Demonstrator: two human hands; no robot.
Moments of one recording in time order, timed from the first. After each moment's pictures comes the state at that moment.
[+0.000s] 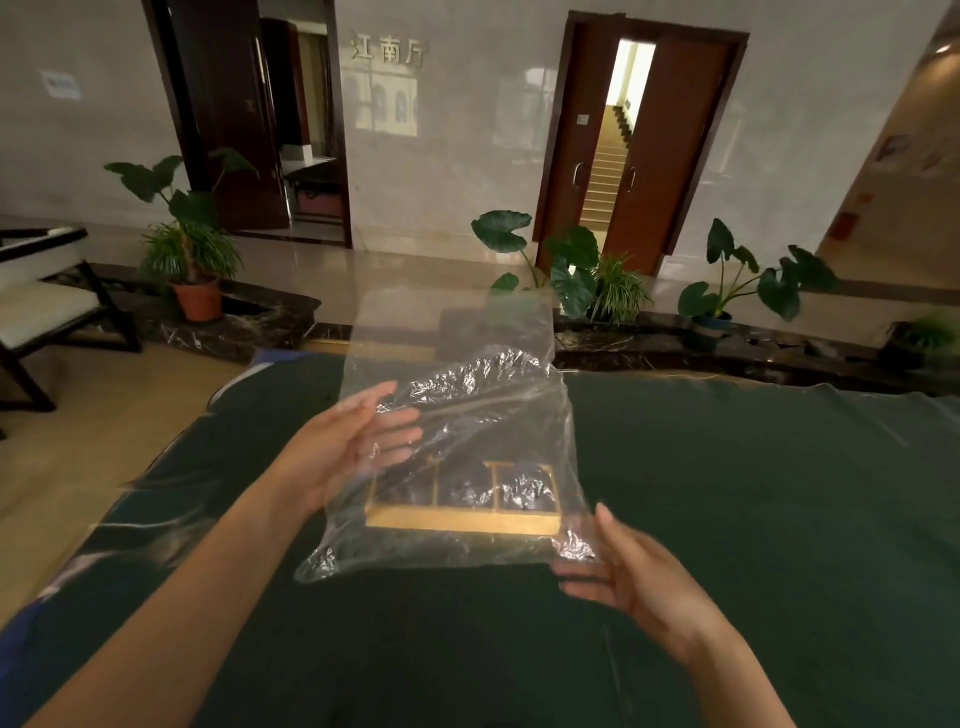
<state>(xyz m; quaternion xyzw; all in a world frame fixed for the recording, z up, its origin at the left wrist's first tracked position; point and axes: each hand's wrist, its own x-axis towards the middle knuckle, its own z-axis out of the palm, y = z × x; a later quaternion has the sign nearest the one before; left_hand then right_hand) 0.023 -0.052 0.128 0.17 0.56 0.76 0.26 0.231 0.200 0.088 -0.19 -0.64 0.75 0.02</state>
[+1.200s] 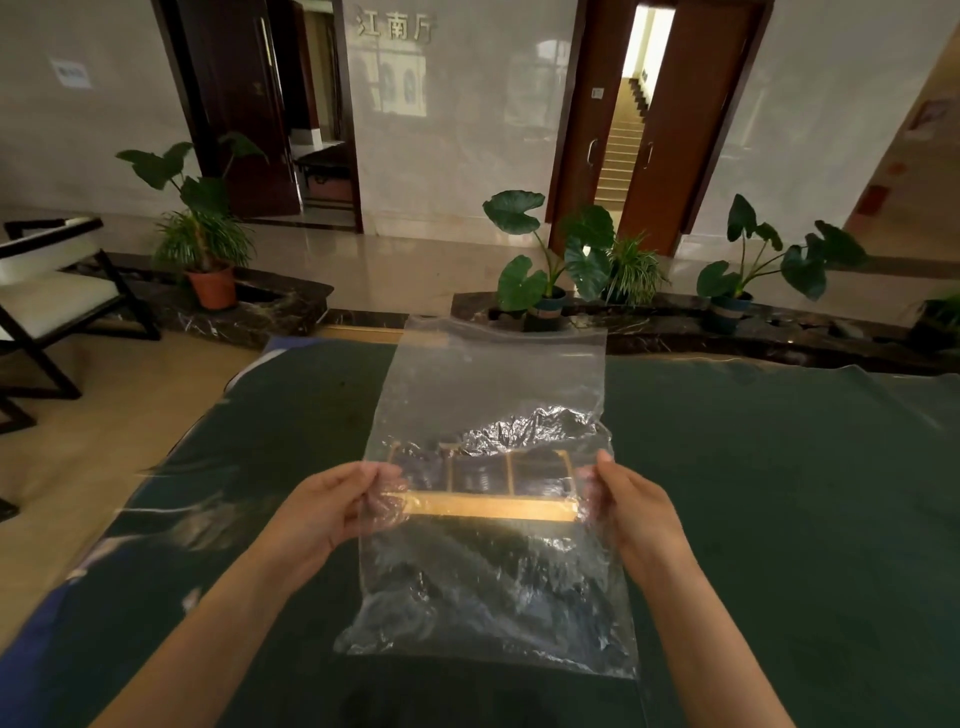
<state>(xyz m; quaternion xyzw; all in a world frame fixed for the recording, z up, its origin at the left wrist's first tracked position) 0.063 -0.084 0.085 0.13 0.65 0.71 0.25 0.183 0.192 0.091 -0.29 -0.62 0.71 0.16</state>
